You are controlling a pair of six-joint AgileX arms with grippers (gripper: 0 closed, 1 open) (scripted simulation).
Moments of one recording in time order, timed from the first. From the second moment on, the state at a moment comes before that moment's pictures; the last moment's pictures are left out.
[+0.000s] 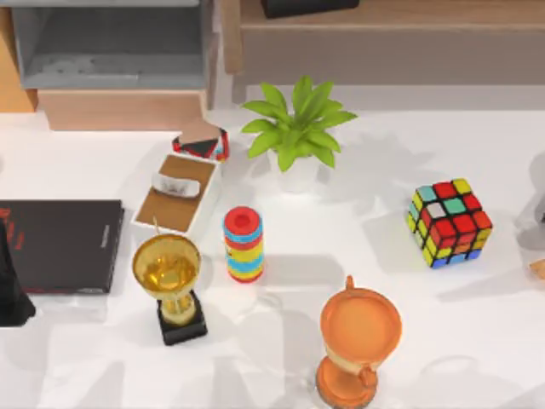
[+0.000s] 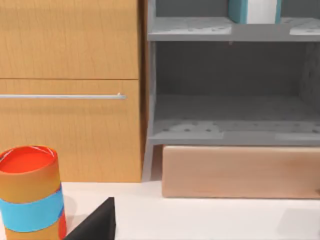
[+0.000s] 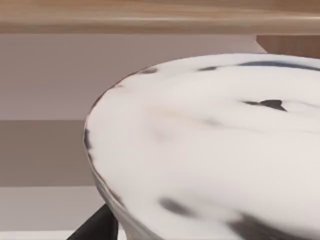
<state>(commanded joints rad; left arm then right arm) 0.00 0.00 0.00 0.00 0.00 0.00 -0.48 2.05 0.67 1.30 -0.41 -0.03</state>
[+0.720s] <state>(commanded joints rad) 0.00 0.00 0.00 0.00 0.00 0.00 -0.51 2.01 0.57 1.35 -0.45 -0.04</state>
